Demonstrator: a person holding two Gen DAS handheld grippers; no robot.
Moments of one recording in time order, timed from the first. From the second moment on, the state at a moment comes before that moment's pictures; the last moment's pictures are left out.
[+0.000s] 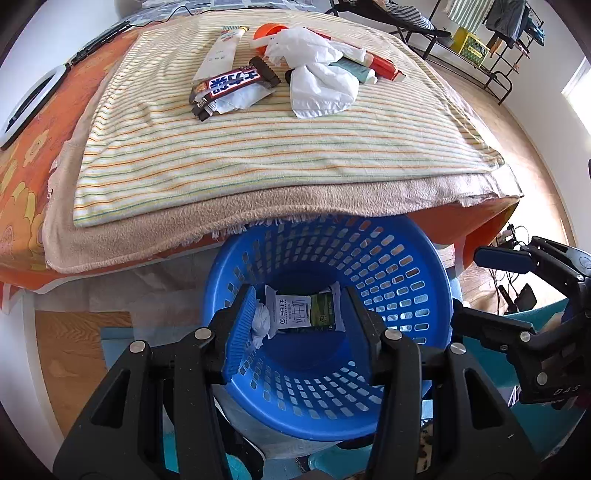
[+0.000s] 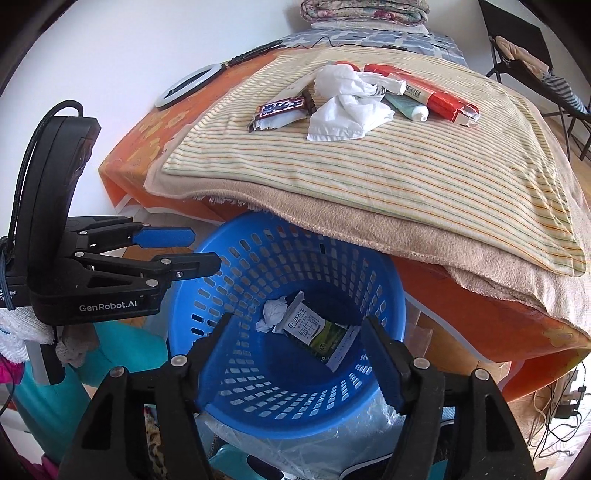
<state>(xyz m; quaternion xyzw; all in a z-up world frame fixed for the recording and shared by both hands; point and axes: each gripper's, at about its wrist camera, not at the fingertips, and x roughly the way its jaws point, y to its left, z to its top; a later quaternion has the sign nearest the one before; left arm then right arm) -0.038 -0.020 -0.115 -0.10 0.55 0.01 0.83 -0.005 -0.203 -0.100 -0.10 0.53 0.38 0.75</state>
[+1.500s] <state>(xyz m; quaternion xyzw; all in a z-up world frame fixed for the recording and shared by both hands) 0.103 0.073 -0.093 -0.10 0.52 0.00 0.84 0.185 -0.134 -0.064 0.08 0.55 0.35 0.75</state>
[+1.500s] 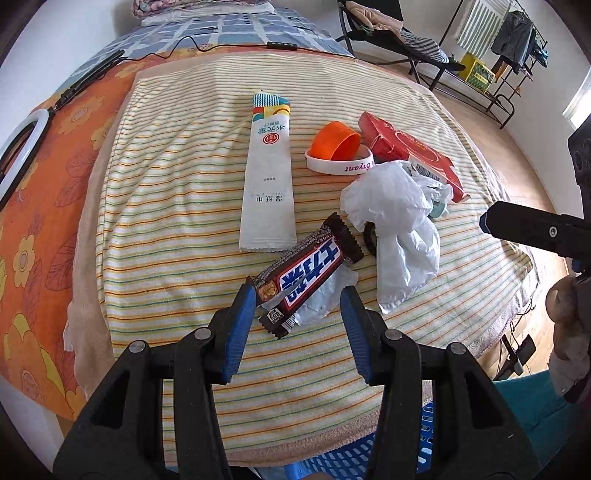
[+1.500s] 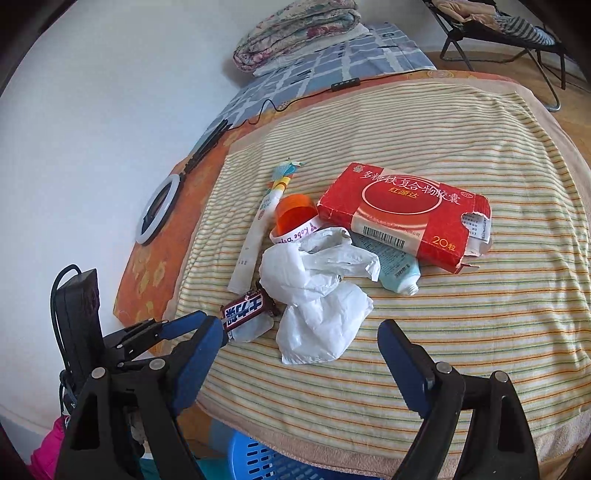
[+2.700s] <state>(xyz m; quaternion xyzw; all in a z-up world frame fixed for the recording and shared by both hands) 0.099 0.077 -0.105 -0.06 0.53 0.02 0.85 0.194 -0.085 -0.099 0.05 0.56 0.37 0.74</state>
